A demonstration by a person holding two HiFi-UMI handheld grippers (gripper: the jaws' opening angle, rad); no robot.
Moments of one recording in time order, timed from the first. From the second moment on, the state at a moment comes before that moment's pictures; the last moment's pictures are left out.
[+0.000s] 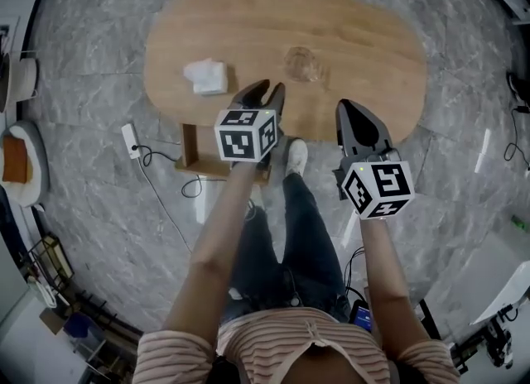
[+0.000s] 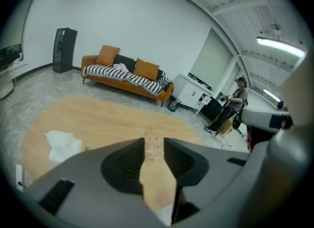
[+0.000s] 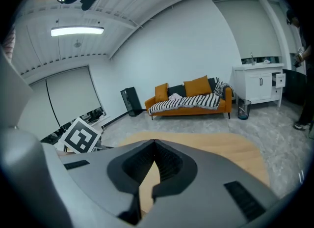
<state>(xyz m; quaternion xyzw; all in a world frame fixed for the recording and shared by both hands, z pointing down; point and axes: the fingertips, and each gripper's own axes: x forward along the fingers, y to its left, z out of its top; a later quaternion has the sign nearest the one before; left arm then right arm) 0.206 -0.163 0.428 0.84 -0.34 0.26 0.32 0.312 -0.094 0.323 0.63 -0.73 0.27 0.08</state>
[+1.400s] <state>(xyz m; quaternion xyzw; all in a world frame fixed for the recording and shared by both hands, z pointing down) 0.251 -0.233 0.587 0.74 -0.41 0.37 0.38 0.323 -0.184 0.450 0.57 -0.74 0.31 0.16</state>
